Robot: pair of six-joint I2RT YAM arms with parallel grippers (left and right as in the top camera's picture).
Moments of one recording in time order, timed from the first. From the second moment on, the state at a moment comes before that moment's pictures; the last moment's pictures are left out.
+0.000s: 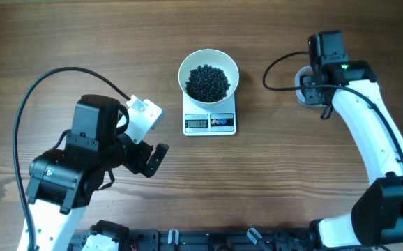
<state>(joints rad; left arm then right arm) -0.29 1.00 1.16 -1.14 0.20 0.30 0.09 1.64 1.31 -0.91 0.42 -0.03</state>
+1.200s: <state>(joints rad) -0.29 1.00 1.16 -1.14 0.20 0.30 -0.08 1.70 1.31 -0.83 0.18 -0.50</state>
